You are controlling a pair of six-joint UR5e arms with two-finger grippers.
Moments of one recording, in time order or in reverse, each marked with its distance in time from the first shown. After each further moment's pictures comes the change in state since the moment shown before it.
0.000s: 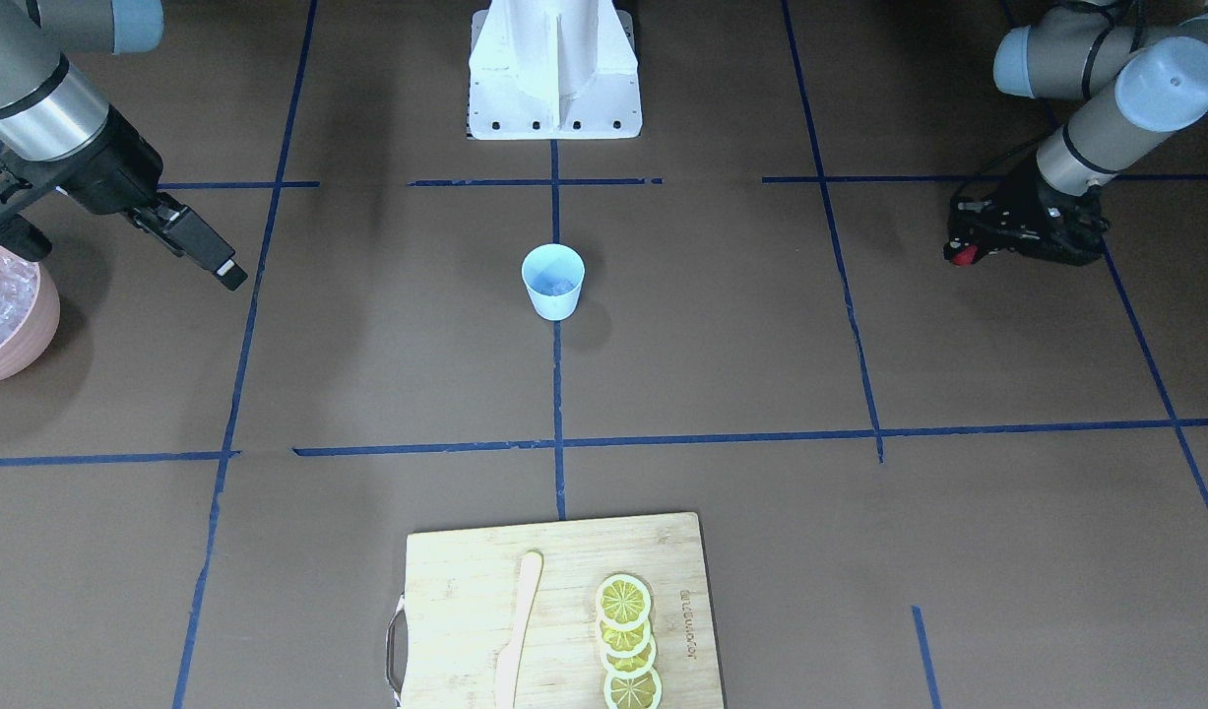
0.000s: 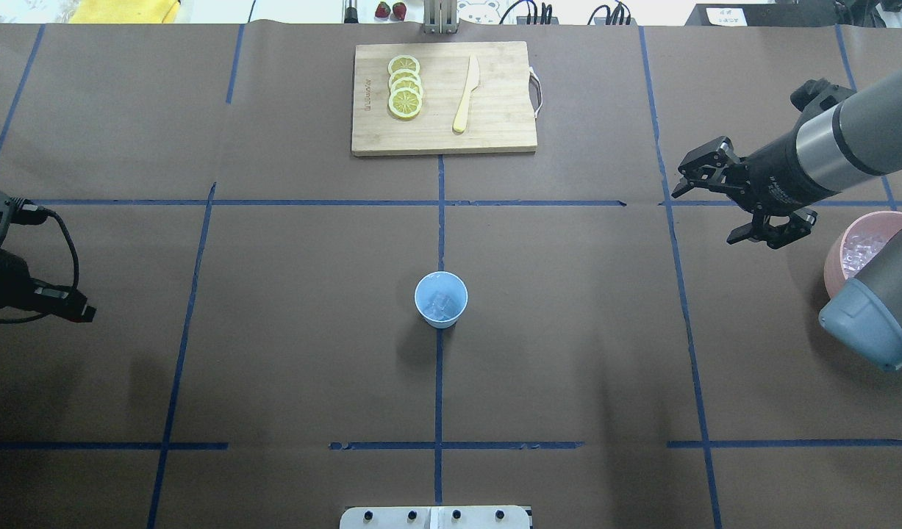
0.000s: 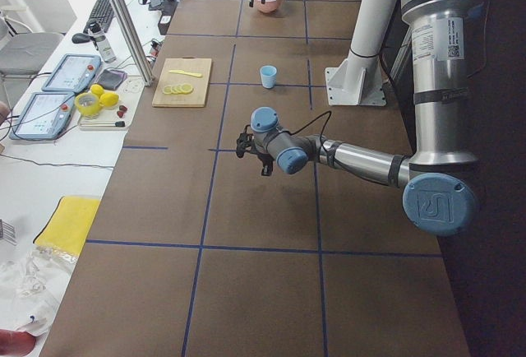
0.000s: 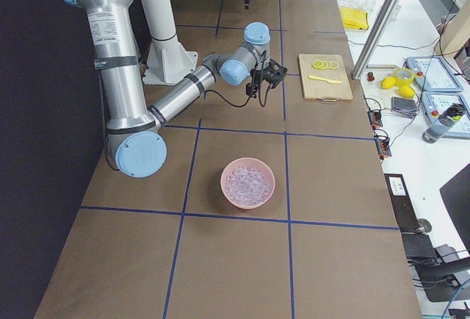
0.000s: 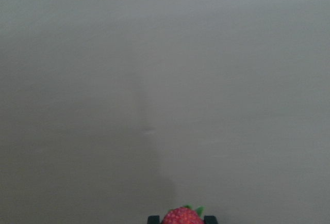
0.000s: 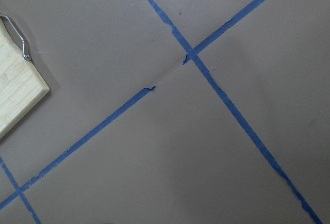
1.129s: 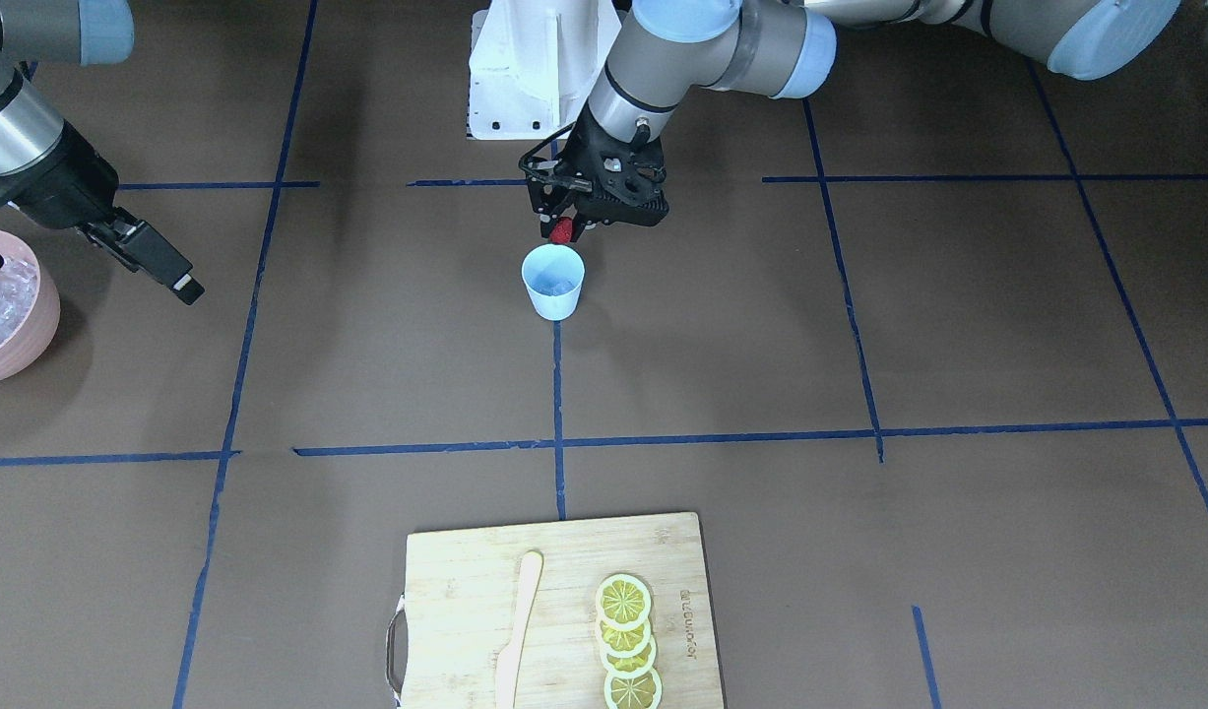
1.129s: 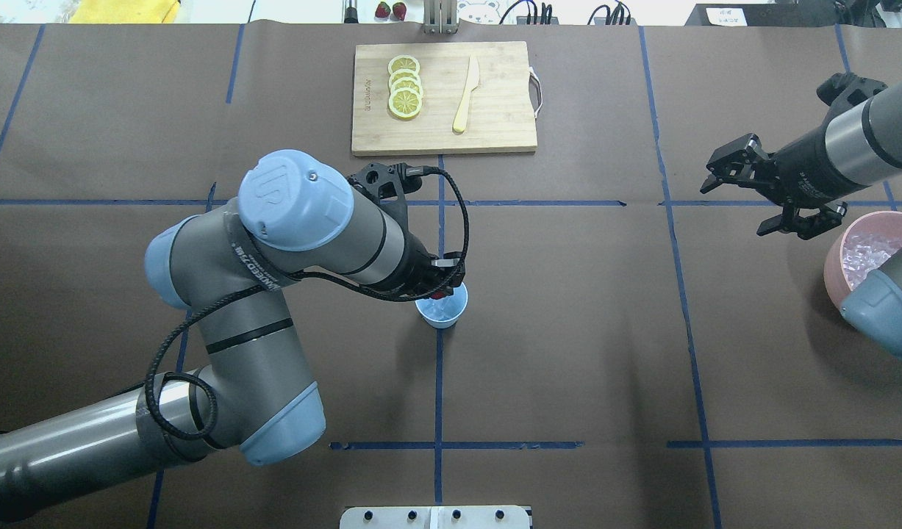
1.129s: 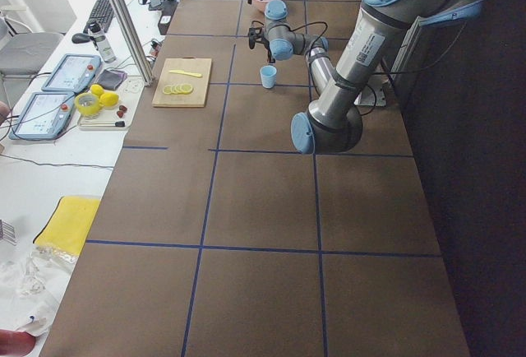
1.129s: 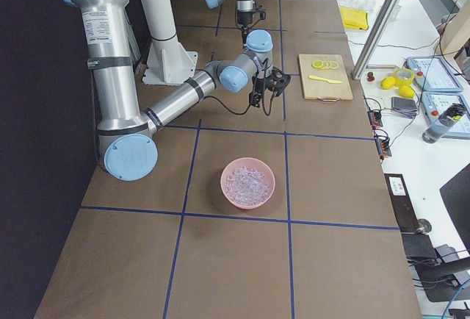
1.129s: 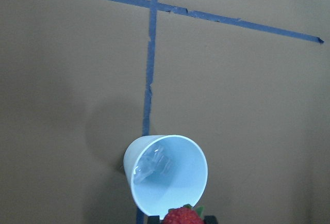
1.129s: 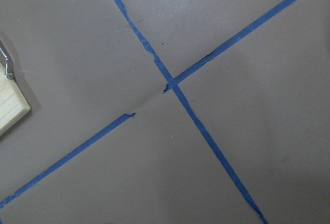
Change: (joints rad) left arm 0.389 -0.826 0.152 0.291 0.352 -0.562; right arm 0.045 -0.037 -0.019 0.000 -0.002 -0.106
